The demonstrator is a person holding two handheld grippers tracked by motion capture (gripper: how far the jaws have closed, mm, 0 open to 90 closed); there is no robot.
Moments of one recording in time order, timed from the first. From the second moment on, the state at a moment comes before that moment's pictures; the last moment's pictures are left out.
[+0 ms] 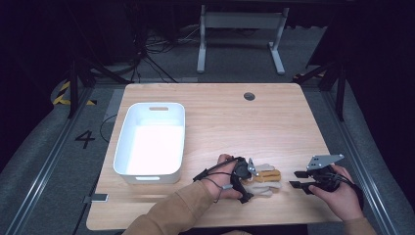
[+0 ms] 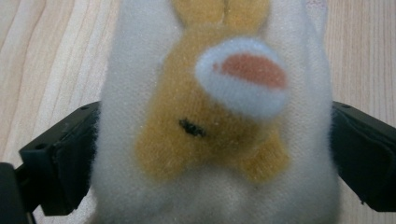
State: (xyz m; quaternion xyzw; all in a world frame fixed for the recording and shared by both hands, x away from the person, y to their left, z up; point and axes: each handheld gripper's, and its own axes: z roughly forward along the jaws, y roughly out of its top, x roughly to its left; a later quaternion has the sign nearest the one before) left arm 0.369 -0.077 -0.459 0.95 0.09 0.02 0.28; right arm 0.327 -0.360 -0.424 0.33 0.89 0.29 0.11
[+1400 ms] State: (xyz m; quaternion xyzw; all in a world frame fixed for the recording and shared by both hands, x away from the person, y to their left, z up) left arm 0.368 -0.042 -0.396 0.93 0.20 0.01 0.31; right arm 0.343 -0.368 -0.428 0.35 0.88 0.31 0.10
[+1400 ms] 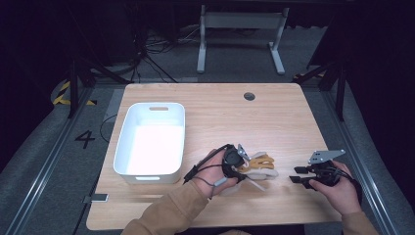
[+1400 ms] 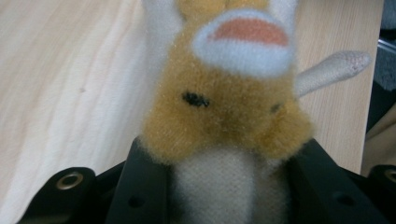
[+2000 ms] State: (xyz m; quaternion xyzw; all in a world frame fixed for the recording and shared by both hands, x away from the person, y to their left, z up) left arm 0.373 -0.003 -0.357 0.91 0.26 0.03 0.32; right arm 0.383 -0.372 -0.436 0.34 0.87 0.33 0.10
